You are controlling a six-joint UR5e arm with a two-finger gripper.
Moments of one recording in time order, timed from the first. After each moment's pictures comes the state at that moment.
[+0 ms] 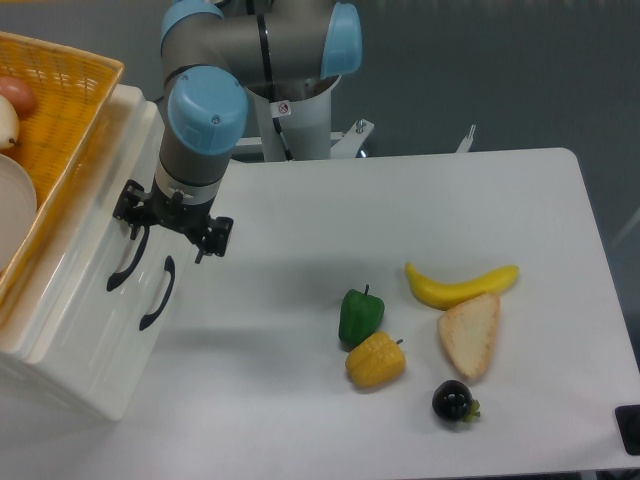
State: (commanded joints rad) arm 2.20 -1.76 -1.63 -1.33 1.19 0.38
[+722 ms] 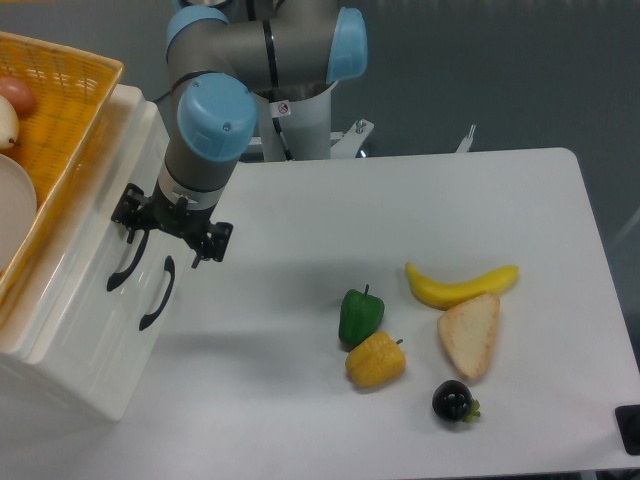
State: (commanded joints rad) arm 2.21 -1.78 -1.62 -1.33 1.12 0.39
